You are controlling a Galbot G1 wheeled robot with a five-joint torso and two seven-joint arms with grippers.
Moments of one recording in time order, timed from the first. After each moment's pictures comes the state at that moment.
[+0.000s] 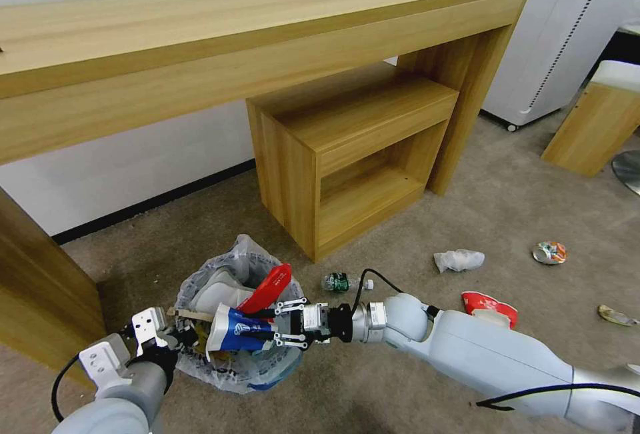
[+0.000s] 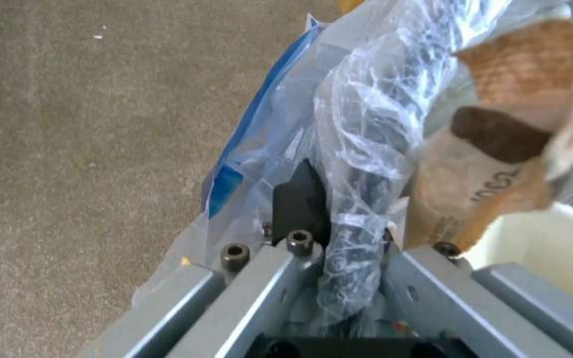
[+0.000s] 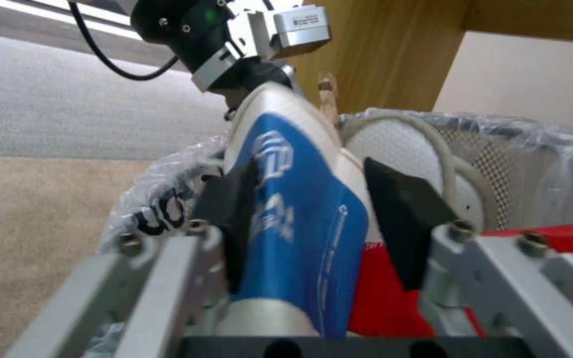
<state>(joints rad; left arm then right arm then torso) 1.68 -1.46 -0.72 -2.40 -0.77 0.74 -0.40 -0.48 0.92 -0.74 1.59 0.58 0.54 -0.59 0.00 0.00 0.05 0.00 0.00</state>
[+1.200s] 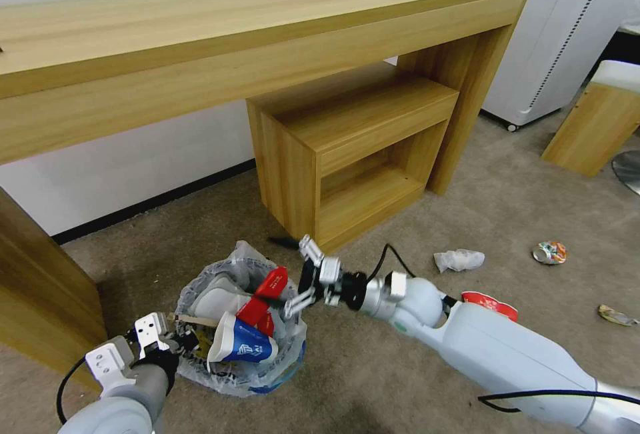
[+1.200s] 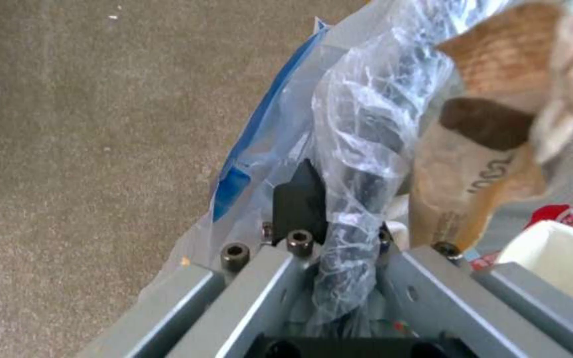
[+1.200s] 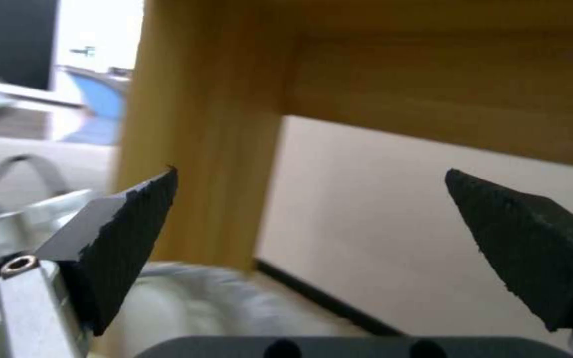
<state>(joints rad) 1.67 -1.46 -0.73 -2.35 -0.77 0.74 -0.40 -0.59 0.90 -0.45 1.71 0.67 0.49 -0.47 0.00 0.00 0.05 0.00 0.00</state>
